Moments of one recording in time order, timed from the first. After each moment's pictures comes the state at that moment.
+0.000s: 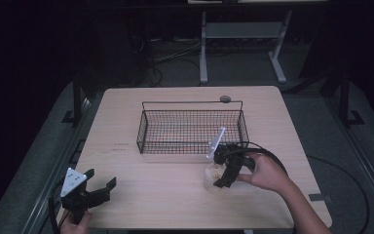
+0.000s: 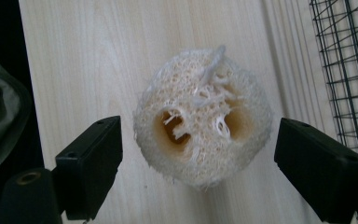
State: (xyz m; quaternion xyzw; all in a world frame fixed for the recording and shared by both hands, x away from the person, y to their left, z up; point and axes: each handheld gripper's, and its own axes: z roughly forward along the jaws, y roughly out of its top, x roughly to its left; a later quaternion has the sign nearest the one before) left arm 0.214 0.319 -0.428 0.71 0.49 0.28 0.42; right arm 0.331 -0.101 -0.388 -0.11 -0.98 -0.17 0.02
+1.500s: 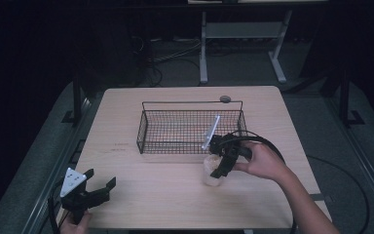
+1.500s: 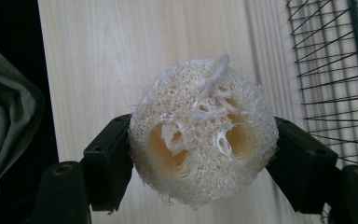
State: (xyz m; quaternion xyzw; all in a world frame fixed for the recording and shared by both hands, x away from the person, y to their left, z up) left arm 0.213 0.319 -0.427 0.71 0.49 0.28 0.42; right arm 0.345 -0.091 -0.357 -0.10 -0.98 -0.17 0.03
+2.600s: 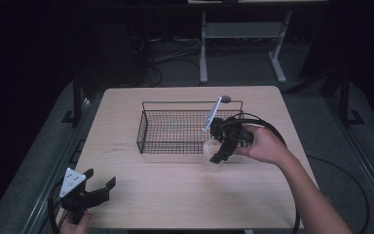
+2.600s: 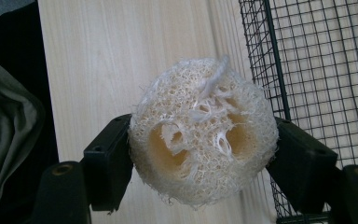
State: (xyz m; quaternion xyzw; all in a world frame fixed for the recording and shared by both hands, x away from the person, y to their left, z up) left arm 0.212 0.319 -0.426 0.70 0.49 0.28 0.43; right arm 0.367 -0.092 -0.319 -0.10 -0.98 -0.17 0.02
